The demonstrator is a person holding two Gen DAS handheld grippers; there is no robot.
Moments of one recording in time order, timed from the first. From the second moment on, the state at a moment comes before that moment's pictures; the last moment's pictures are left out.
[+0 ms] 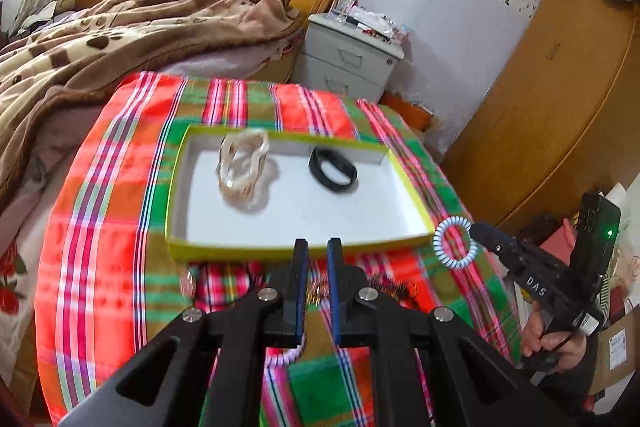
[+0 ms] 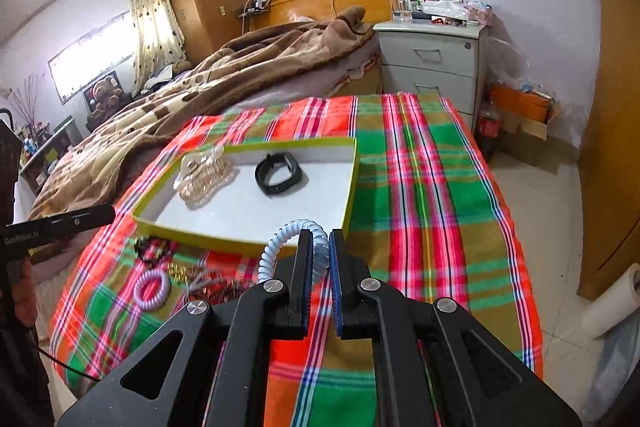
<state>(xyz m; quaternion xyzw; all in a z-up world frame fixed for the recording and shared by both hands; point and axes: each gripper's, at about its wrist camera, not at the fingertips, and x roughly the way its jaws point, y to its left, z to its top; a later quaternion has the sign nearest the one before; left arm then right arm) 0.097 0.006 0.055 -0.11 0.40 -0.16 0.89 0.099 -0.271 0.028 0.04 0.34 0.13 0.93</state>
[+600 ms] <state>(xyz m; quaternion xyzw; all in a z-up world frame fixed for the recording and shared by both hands) 0.097 0.003 -0.022 0.00 0.52 -0.09 0.85 0.113 -0.260 0.022 0.04 0.35 0.15 0.92</state>
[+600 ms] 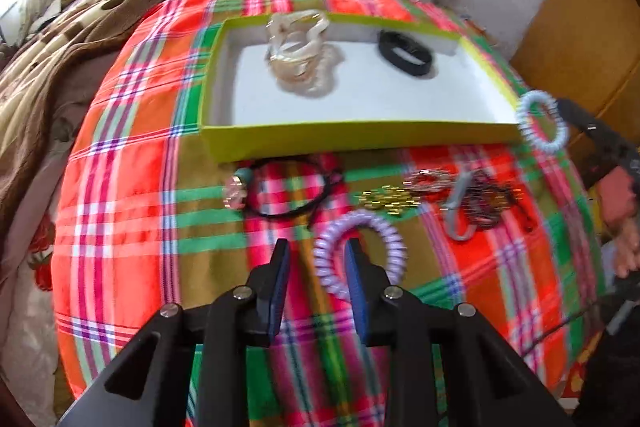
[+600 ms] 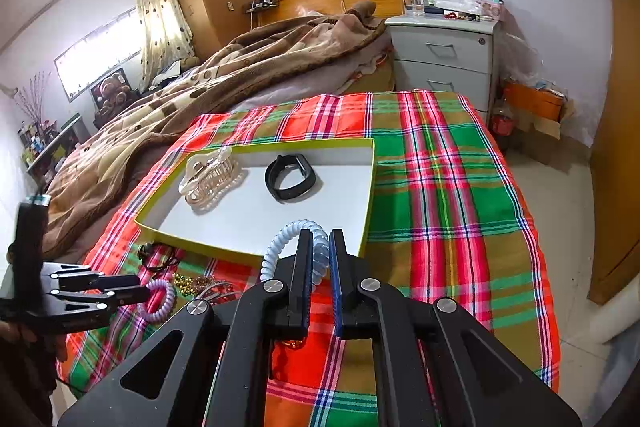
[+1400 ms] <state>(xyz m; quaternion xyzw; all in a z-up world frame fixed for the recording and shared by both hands) 0.111 -0.006 0.031 -0.02 0.46 -0.12 0.88 0.129 -0.272 0.038 0.05 0.34 0.15 0.93</state>
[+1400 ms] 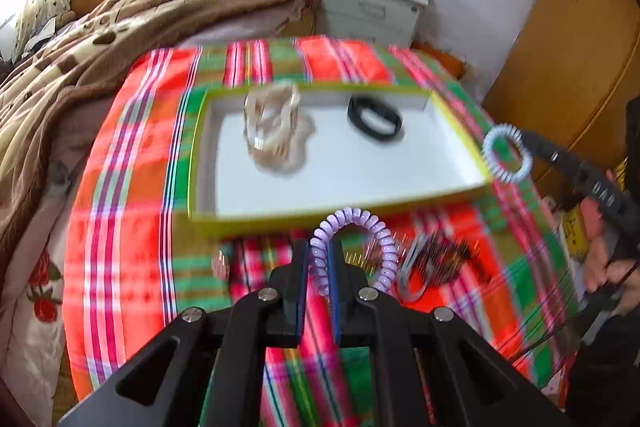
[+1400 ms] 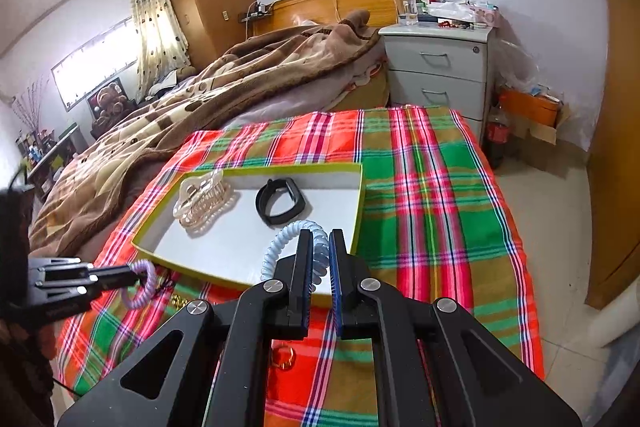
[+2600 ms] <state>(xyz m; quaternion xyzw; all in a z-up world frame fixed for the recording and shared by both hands) 0.243 -0.042 -0.014 -0.05 0.50 -0.10 0.86 0.247 -0.225 -0.012 -0.07 0.40 0.09 0.91</state>
